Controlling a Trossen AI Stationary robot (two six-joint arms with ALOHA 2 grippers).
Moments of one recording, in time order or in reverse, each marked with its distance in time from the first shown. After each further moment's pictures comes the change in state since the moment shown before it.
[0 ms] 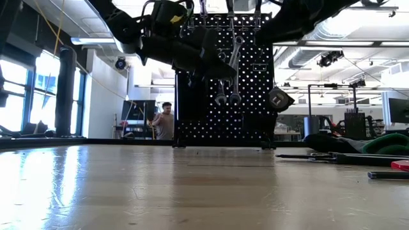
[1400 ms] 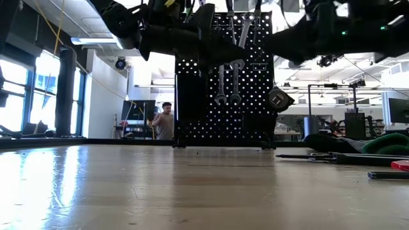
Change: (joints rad) left arm -0.102 0.001 0.000 0.082 0.118 0.007; right arm -0.178 -0.006 -0.463 0.925 -0.334 -0.129
